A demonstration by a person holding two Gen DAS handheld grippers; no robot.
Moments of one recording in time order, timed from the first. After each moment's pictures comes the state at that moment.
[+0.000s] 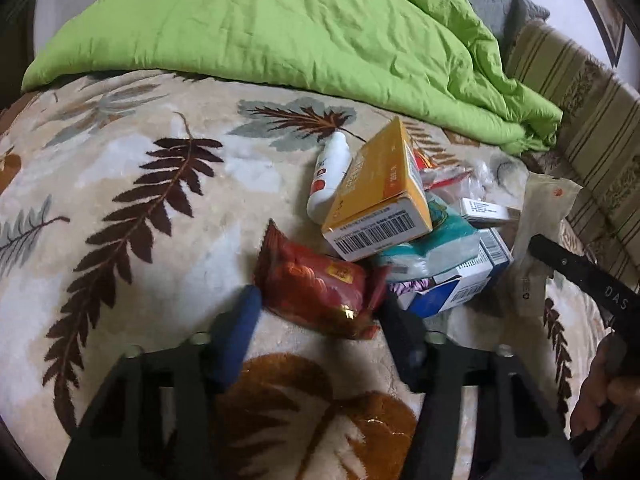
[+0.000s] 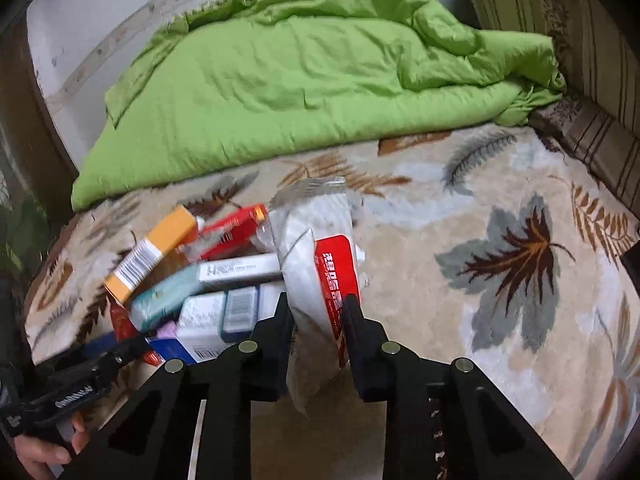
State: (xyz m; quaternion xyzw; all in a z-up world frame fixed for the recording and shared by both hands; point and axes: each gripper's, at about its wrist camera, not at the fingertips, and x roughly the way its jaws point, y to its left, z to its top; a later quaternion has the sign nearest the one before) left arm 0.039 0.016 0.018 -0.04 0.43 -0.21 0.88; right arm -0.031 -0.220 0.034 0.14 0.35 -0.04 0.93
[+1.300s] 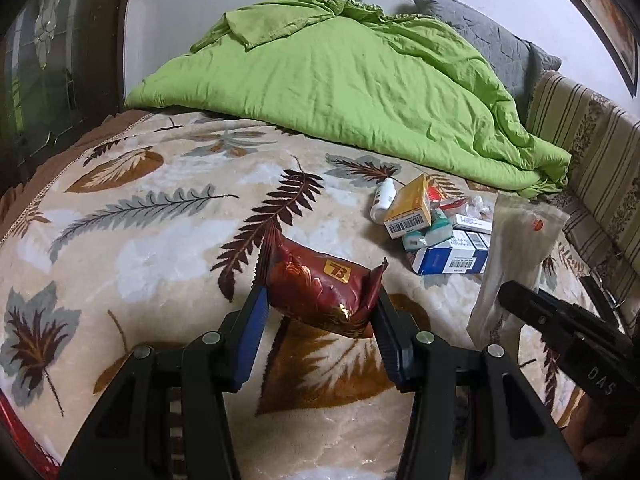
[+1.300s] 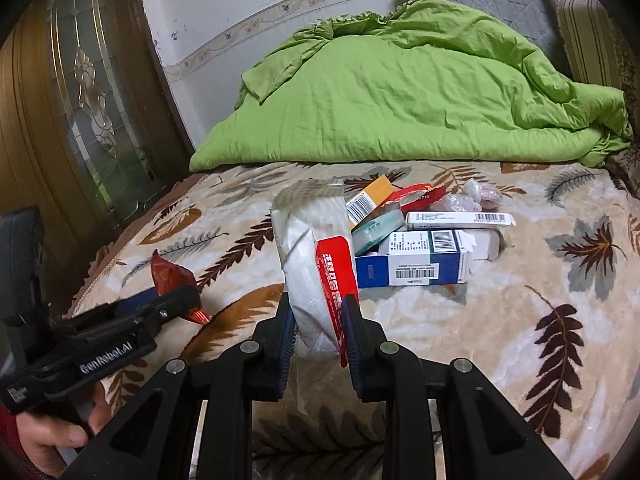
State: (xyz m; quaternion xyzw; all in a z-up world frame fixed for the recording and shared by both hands) left arm -0.090 0.085 0.069 -0.05 0.34 -0.10 0.93; right arm -0.118 -0.104 0.054 0.10 0.30 0.13 0.94
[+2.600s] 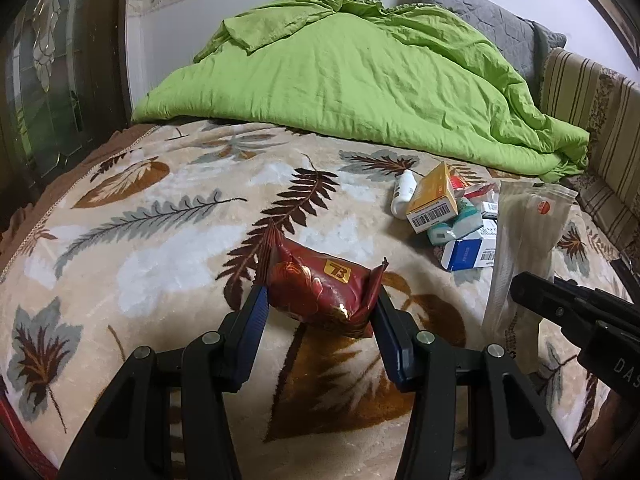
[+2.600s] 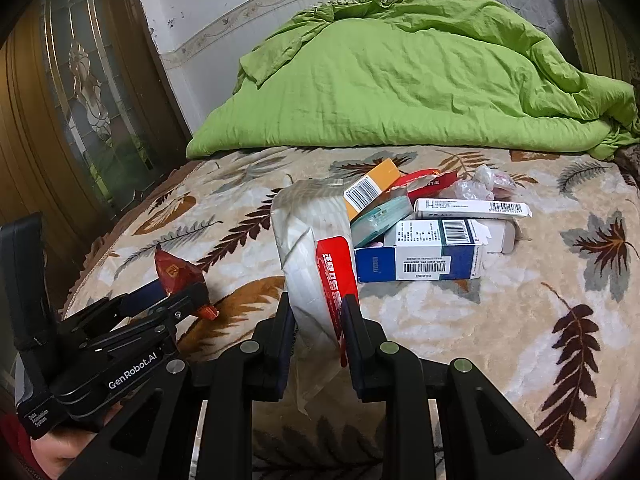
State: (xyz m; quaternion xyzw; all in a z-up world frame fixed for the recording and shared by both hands) left arm -0.076 0.074 0.051 0.00 0.33 -0.07 0.94; right arm -0.099 -0.098 0.042 0.09 0.33 0.13 0.93
